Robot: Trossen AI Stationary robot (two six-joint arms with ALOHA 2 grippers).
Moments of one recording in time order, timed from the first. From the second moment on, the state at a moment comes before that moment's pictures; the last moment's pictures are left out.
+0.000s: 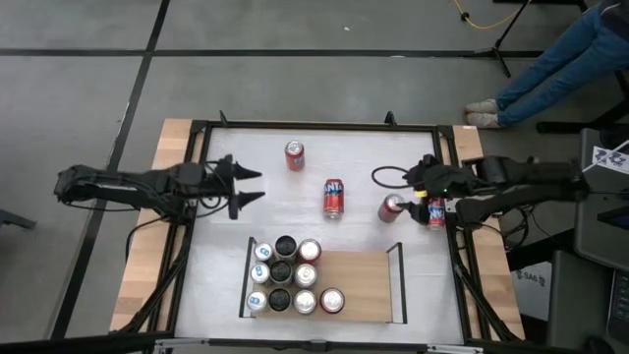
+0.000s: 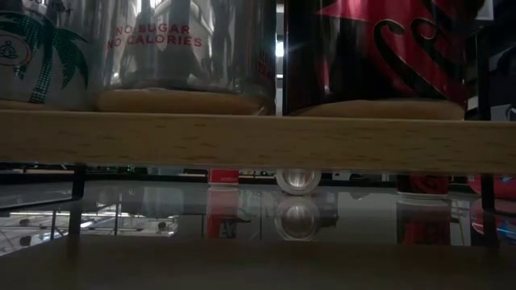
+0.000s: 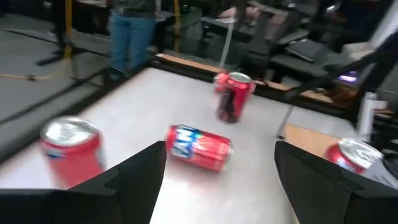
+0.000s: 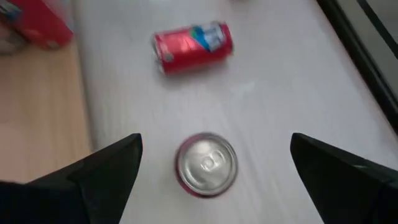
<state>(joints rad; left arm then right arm) 0.02 0.61 0.43 -0.02 -0.21 -0.23 0.10 0.91 1.01 -1.02 0.23 0.28</state>
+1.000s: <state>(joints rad) 0.02 0.61 0.30 0.16 -0.20 -0.25 0.07 0.89 0.66 -0.77 0.21 0.26</state>
